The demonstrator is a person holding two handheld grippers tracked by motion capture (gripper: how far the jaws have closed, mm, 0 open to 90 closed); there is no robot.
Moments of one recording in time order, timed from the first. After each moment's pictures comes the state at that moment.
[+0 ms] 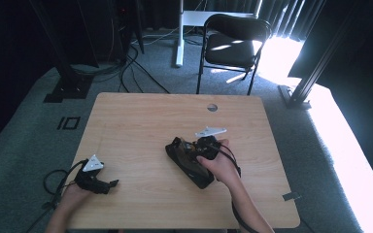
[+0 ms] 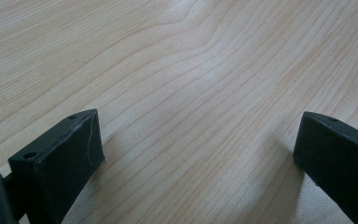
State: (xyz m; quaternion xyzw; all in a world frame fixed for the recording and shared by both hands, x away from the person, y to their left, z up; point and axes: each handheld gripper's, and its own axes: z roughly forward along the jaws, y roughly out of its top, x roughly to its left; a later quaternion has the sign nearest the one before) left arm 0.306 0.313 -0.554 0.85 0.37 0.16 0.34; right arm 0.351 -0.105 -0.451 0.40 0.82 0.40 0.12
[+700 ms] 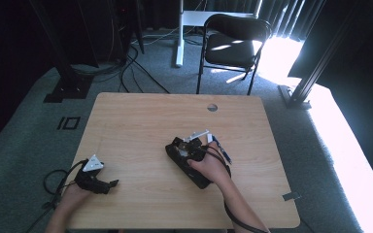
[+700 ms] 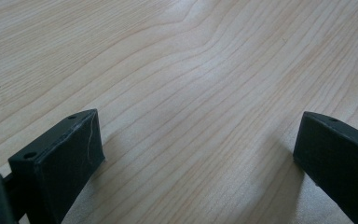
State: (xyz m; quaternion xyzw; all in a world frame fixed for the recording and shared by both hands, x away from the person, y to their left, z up) left arm 0.306 0.313 -0.554 0.85 0.37 0.16 0.34; right arm 0.367 -0.075 -0.486 0.40 0.86 0.31 0.10
